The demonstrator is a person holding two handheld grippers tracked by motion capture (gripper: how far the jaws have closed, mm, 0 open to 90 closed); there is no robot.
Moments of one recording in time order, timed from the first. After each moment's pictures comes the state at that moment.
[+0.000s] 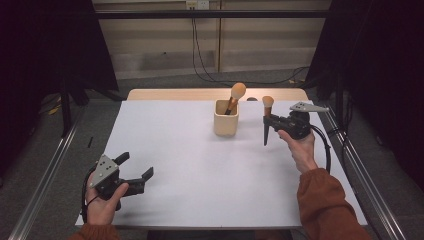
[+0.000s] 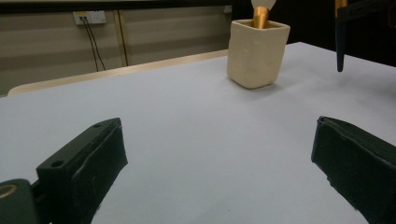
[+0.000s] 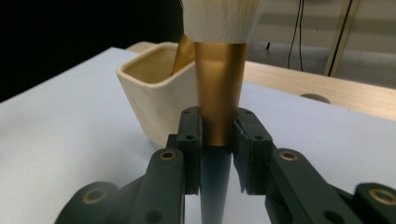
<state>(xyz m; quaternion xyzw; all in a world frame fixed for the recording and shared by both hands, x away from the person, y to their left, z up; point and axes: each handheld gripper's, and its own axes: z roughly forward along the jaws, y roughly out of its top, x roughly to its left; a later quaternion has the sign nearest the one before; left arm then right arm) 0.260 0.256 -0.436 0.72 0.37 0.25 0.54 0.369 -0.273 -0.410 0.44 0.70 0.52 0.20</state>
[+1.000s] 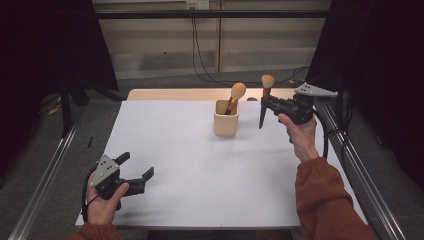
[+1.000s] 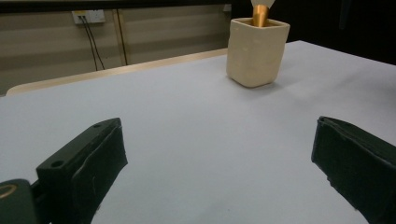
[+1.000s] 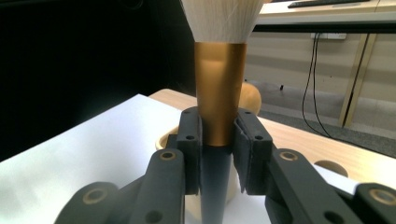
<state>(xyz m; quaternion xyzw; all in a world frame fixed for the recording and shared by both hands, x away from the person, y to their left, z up) 0.261 0.255 -0.437 0.72 0.36 0.25 0.54 0.374 -0.261 -0.352 0.39 0.68 0.58 0.21</state>
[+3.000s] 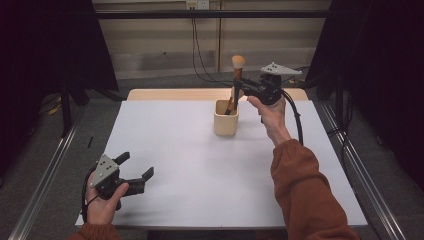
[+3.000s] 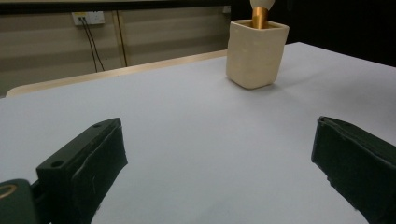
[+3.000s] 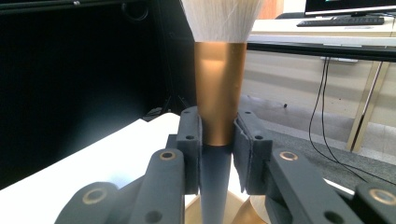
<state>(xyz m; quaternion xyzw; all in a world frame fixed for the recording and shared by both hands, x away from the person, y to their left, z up) 0.261 0.255 -0.436 0.71 0.36 0.25 0.54 0.430 -0.187 -0.331 0.37 0.68 0.59 0.23</state>
